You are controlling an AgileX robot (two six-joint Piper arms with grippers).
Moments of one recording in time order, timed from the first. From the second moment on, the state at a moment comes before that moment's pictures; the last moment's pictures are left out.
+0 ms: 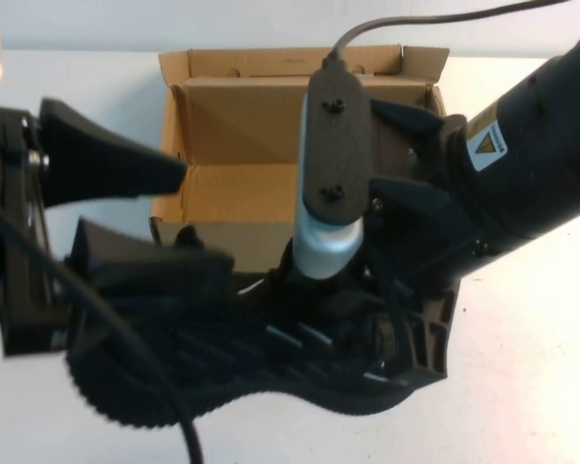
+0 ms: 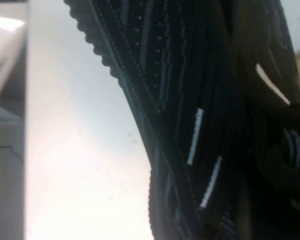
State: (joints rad) right arm 0.80 1.41 -1.50 0.36 1.20 -0.75; left arm -0.24 0.99 -1.07 -1.02 1.14 1.13
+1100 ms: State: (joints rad) right arm 0.65 1.88 -2.11 -0.02 1.22 -0.74; left arm -0.24 0.95 -0.95 -0.71 0.82 0.84
